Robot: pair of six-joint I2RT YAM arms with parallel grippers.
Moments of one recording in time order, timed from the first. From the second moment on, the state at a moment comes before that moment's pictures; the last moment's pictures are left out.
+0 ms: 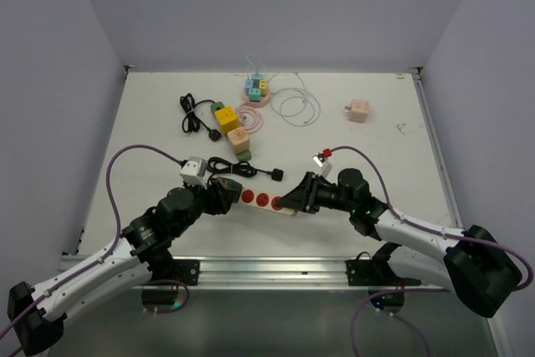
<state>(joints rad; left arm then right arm) -0.84 0.51 0.33 -0.18 -0.31 -0.55 0.69 1.08 0.30 0.47 -0.49 1.08</state>
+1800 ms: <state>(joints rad) -0.76 0.49 0.34 -0.15 -0.21 -0.55 0.62 1.03 0.33 0.40 -0.55 1.06</state>
